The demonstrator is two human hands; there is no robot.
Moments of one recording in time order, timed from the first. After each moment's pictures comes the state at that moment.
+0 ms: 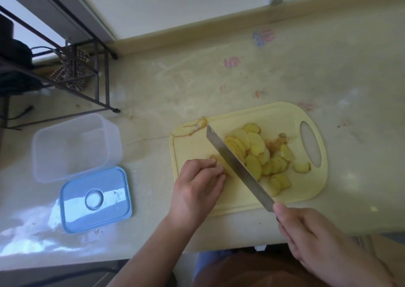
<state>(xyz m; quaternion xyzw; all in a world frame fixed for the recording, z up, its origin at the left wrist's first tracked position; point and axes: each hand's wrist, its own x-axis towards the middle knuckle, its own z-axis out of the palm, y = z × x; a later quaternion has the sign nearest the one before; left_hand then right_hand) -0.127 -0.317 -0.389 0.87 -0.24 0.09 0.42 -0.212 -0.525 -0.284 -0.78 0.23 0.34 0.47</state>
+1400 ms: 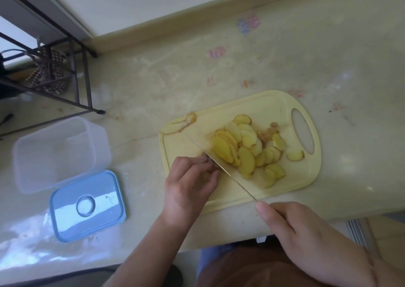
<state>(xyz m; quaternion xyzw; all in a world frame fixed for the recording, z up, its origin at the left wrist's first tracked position) -0.125 -0.317 -0.399 0.87 -0.24 0.12 0.41 -0.216 -0.516 -0.298 -0.82 0.19 0.32 0.43</state>
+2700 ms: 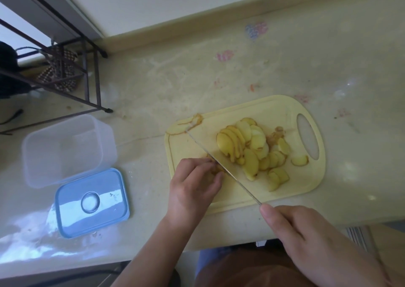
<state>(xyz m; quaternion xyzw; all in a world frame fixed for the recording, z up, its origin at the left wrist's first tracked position) -0.128 -0.318 -0.394 0.88 -0.21 0.11 0.42 -0.218 -0.516 -0.288 -0.83 0.19 0.31 0.42</state>
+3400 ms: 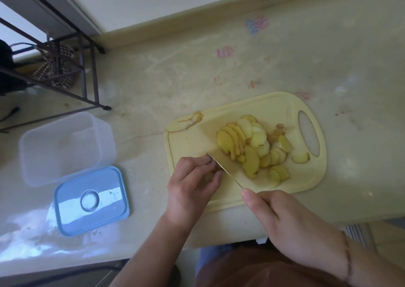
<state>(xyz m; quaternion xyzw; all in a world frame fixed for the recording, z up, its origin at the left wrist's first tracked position) -0.129 -0.312 -0.406 0.86 -0.22 0.13 0.44 -0.199 -0.503 -0.301 -0.83 0.16 0.31 0.44</state>
